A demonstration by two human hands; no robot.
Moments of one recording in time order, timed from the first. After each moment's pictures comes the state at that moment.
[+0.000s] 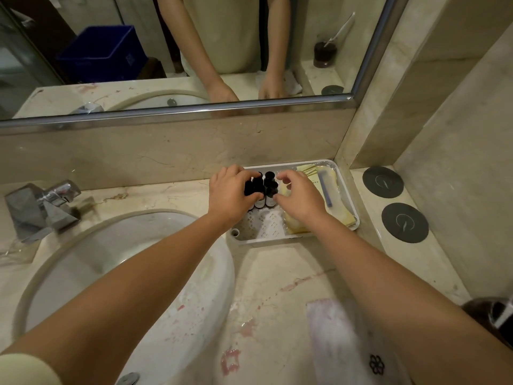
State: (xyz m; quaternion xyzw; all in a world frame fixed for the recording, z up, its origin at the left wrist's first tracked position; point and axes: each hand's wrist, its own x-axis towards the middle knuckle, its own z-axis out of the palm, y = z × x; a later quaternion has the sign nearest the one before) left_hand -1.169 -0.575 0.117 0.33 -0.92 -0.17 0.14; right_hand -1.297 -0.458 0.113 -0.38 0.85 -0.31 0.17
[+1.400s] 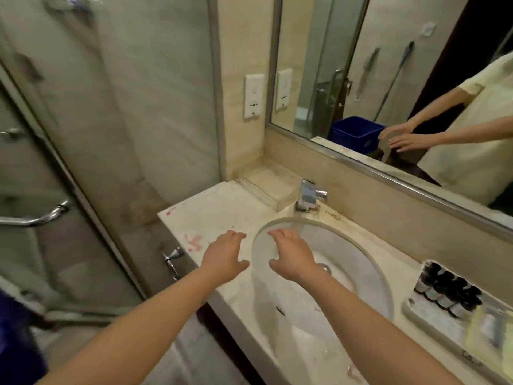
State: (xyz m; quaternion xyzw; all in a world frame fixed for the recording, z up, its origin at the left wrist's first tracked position) left_hand -0.708 -0.444 0.172 0.69 -0.70 -0.14 0.12; right_hand -0.892 -0.479 0.193 -0.83 0.54 -0.05 0.15
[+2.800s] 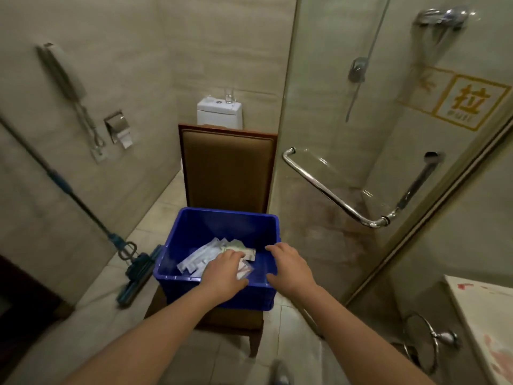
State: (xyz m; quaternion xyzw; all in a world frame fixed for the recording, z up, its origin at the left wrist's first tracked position) left_hand -0.225 -0.056 0.128 0.93 -0.30 -0.12 0.17; right_hand -0.305 -0.223 0.162 -0.97 0.11 0.04 0.21
